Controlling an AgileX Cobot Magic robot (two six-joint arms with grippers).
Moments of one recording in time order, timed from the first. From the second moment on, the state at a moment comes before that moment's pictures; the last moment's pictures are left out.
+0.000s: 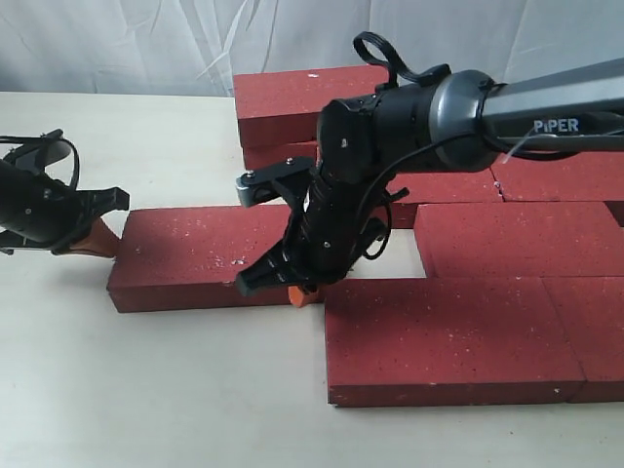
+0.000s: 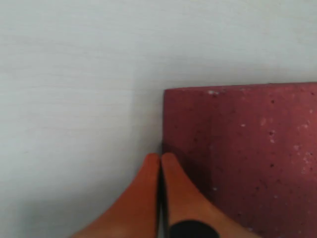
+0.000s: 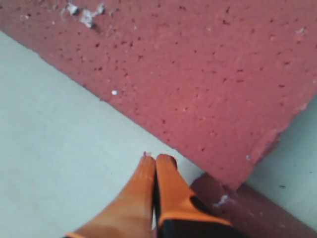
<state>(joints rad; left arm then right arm) 0.06 1.90 -0.94 -0.88 0.62 0.67 0.72 2.00 -1.32 0.26 0.79 -0.07</state>
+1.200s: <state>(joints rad) 0.03 1.90 -0.96 -0.85 0.61 0.63 0.64 1.87 -1.36 0.07 0.81 0.10</state>
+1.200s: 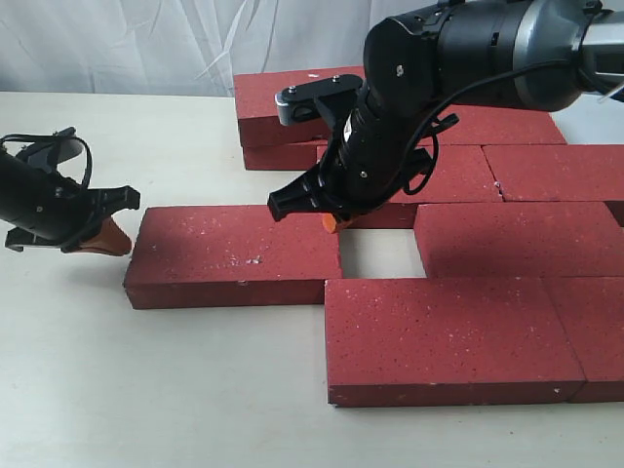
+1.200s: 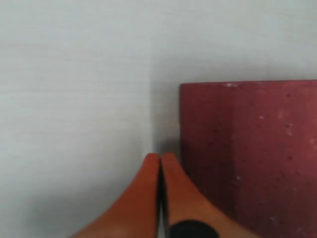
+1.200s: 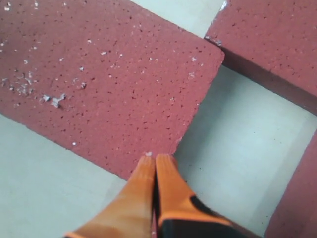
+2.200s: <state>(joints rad) -0.19 1.90 -1.01 -0.65 0.59 0.40 0.64 1.87 -1.36 0.07 0.81 0.10</state>
